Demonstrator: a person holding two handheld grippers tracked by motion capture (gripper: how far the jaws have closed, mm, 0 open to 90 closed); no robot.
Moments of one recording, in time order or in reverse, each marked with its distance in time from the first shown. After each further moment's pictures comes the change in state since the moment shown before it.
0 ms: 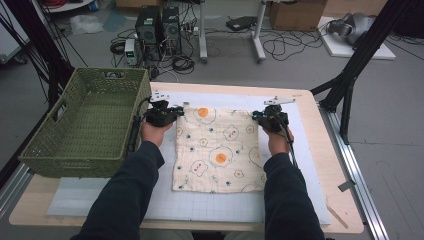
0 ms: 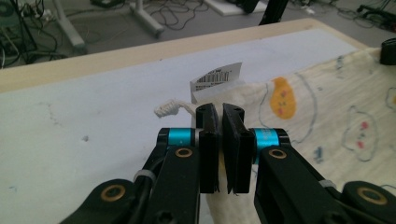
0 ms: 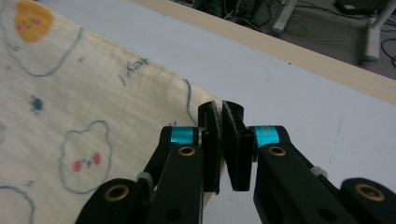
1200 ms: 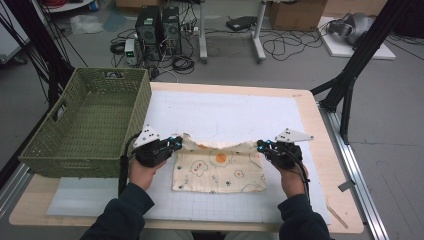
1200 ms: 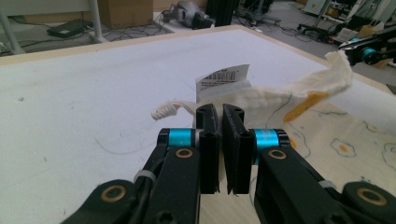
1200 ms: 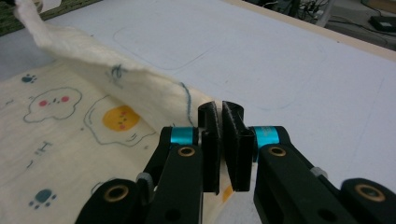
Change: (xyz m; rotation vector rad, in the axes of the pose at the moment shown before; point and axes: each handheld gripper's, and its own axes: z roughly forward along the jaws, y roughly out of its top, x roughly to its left) left arm -0.049 -0.065 -0.080 -0.086 -0.149 0.066; right arm 0.056 -0.059 -0.090 -0.048 0.111 -0.062
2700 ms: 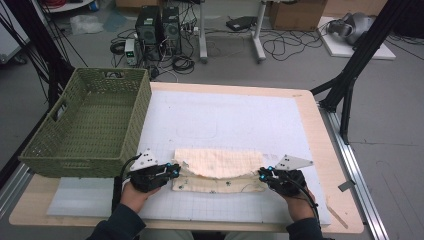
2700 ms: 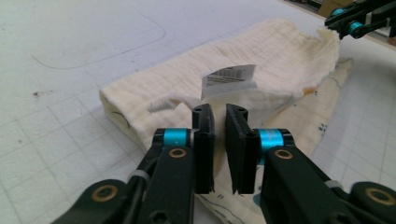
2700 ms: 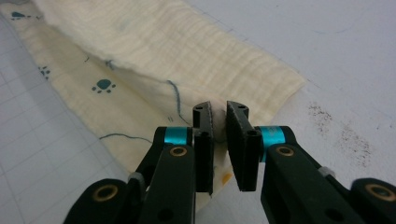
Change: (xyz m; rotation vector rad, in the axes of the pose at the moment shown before) left arm -0.021 -0.040 -0.026 0.134 -0.123 -0.010; right arm 0.028 -0.048 -0.024 0.133 0.067 -0.051
